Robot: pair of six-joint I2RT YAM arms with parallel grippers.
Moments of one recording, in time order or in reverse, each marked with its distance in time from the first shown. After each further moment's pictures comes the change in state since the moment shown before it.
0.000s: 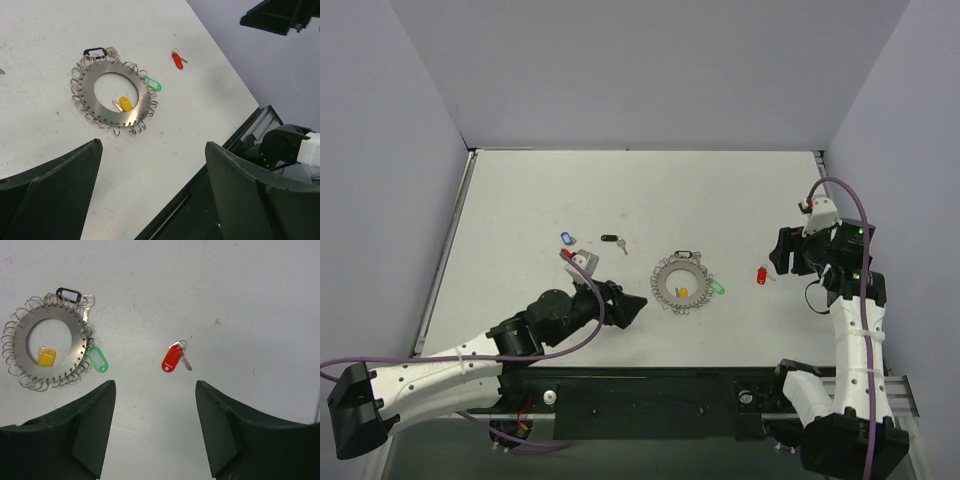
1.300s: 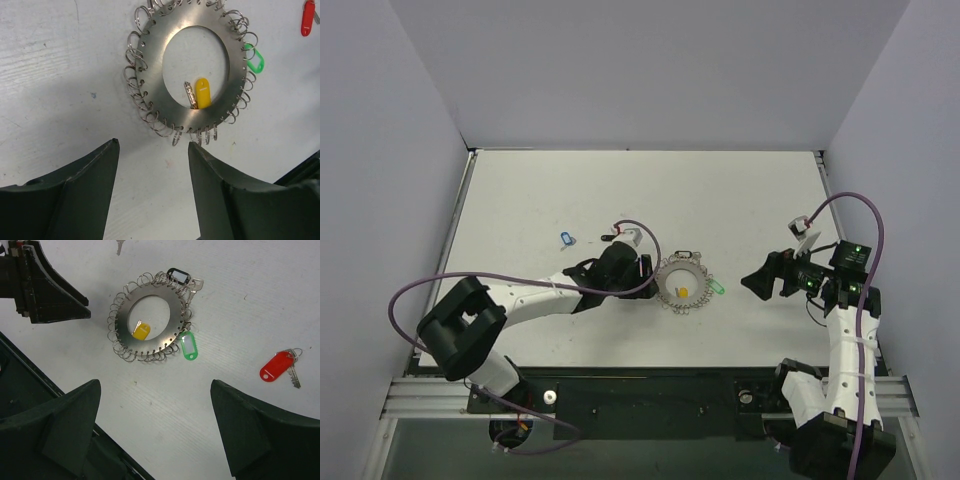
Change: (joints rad) left arm 0.214 0.755 0.384 -0.198 0.182 -0.128; right arm -0.087 -0.095 -0.137 -0.097 -0.524 -0.068
